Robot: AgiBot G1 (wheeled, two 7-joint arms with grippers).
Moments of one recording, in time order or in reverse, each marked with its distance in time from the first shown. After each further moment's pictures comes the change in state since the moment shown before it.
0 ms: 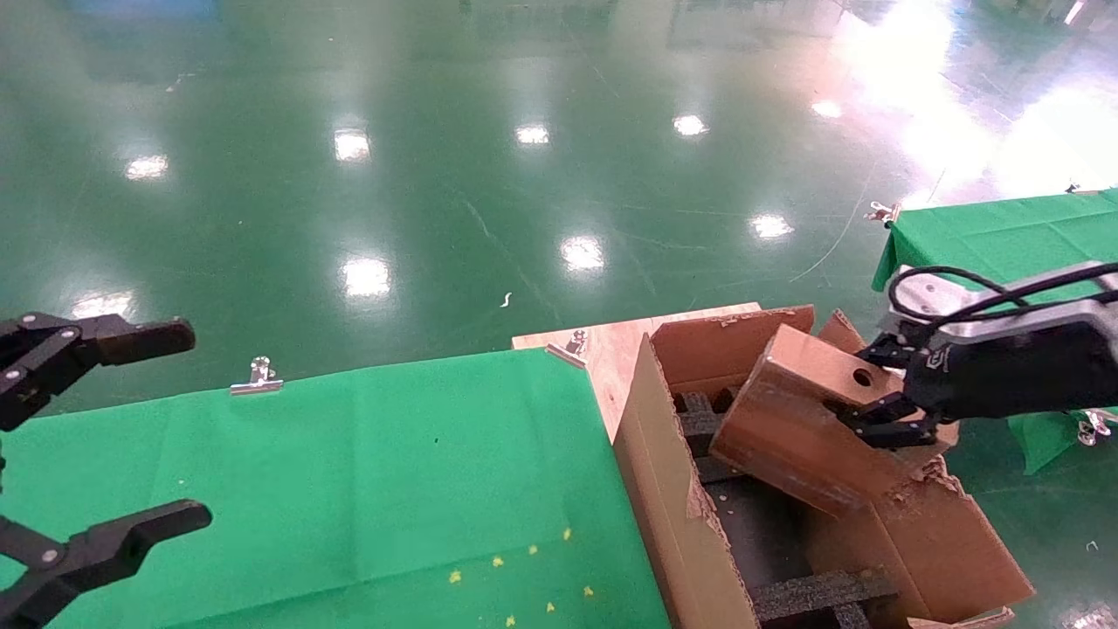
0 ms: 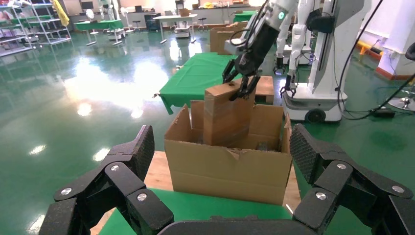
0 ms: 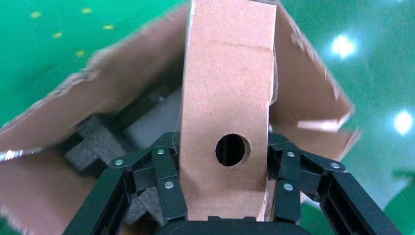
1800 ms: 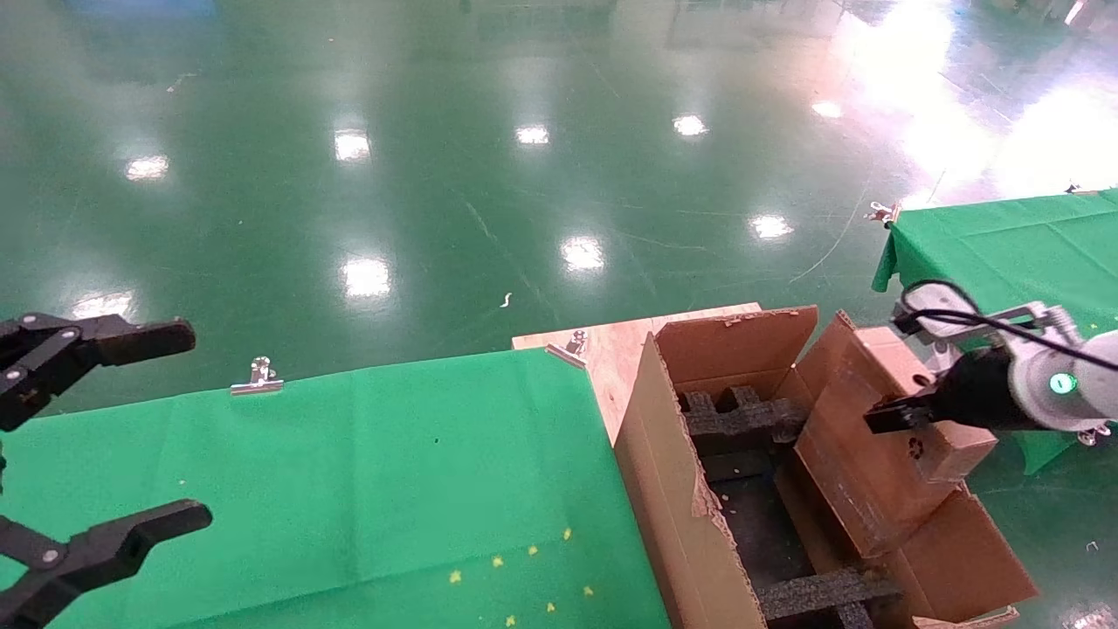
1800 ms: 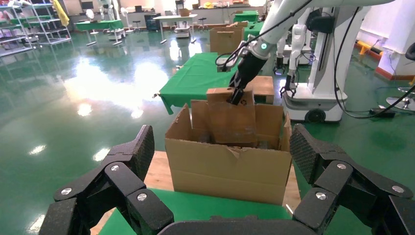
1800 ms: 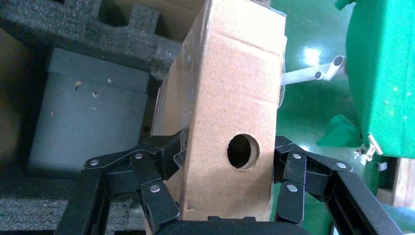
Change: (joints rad) left arm 0.000 0.000 0.000 0.000 0.000 0.000 0.000; right arm -0.182 -0.093 -0.144 0.127 -0.573 0.278 1.016
